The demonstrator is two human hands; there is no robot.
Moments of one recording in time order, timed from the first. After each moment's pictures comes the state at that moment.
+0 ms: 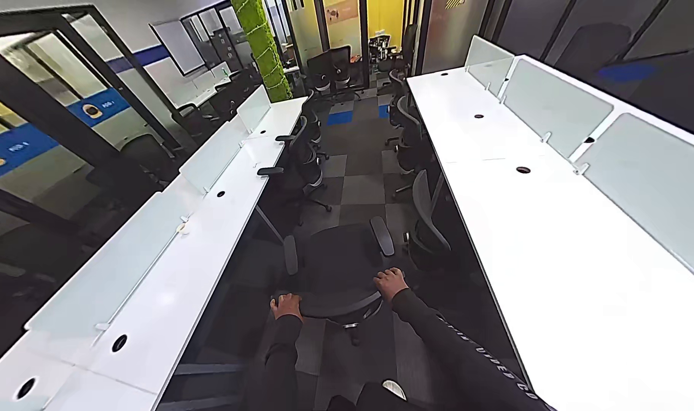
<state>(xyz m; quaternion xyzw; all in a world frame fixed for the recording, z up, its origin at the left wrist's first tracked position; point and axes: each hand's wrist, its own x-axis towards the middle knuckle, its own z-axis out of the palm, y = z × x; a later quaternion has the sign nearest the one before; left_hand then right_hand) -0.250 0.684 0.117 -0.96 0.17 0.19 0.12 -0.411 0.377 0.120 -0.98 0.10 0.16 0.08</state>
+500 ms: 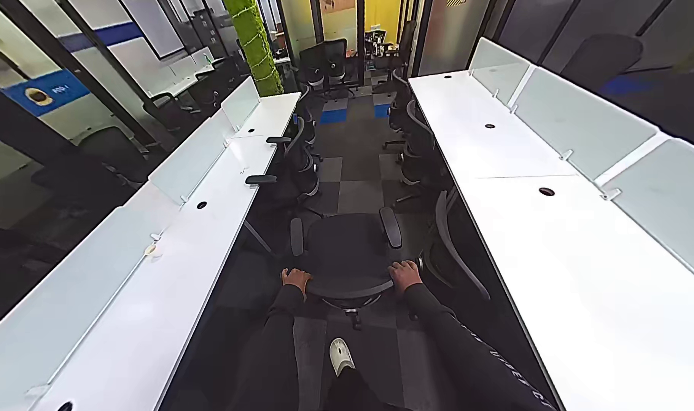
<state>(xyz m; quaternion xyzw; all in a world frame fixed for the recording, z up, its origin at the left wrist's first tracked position) 0.002 0.544 0.123 -0.89 0.36 0.24 0.15 -0.231 0.265 0.115 -0.96 0.21 0.15 0.07</state>
